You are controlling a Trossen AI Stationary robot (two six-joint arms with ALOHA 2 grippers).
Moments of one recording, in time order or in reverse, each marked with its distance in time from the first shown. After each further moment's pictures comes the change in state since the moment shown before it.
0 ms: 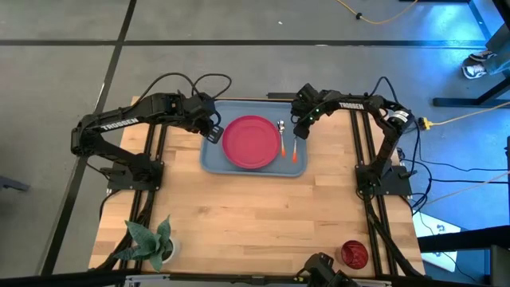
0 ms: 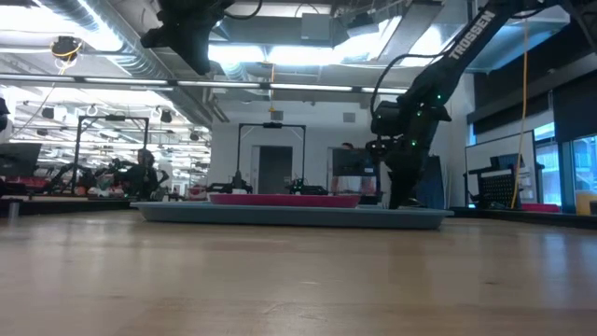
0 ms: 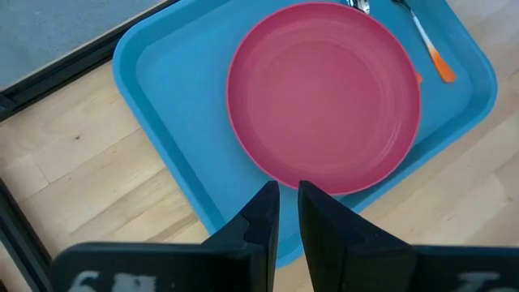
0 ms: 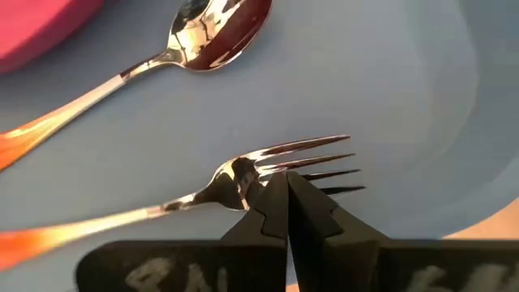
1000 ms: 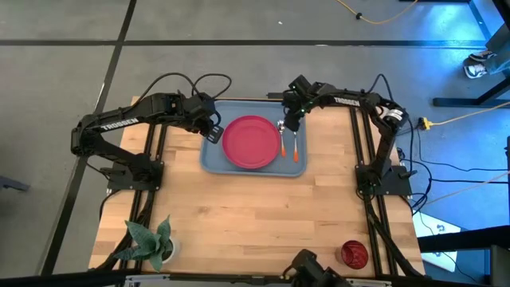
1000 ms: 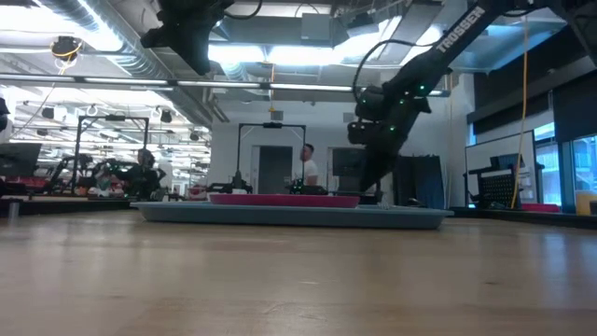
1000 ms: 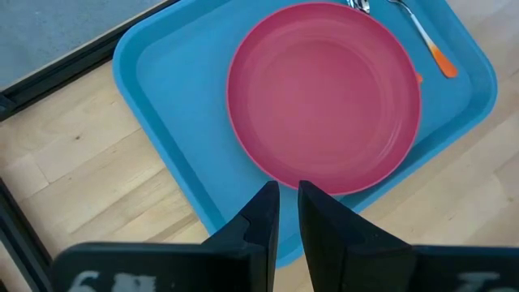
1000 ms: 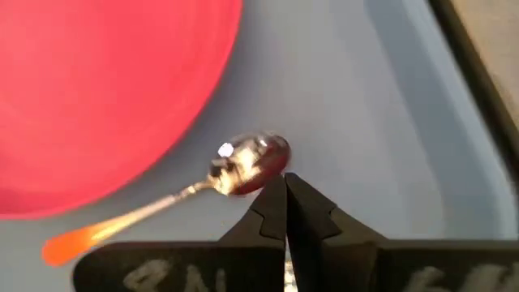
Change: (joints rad) left arm 0.000 0.000 0.000 0.000 0.000 0.000; right arm 0.042 0.049 0.175 -0.002 -0.100 0.034
